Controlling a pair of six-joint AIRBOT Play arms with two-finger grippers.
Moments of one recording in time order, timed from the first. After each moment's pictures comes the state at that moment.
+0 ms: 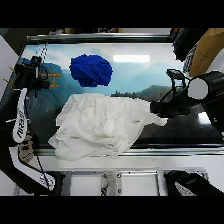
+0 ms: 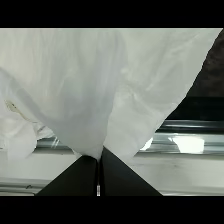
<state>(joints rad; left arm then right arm) 0.08 -1.77 1.69 2.02 -1.11 -1.59 0.33 -1.09 1.31 -1.49 1.60 1.97</state>
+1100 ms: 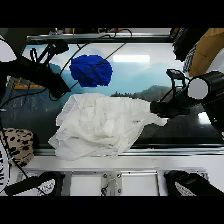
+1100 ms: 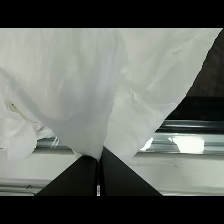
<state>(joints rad) -0.08 -1.34 1.68 1.15 -1.65 -0.73 0.33 -1.09 1.31 -1.49 1.60 1.97</state>
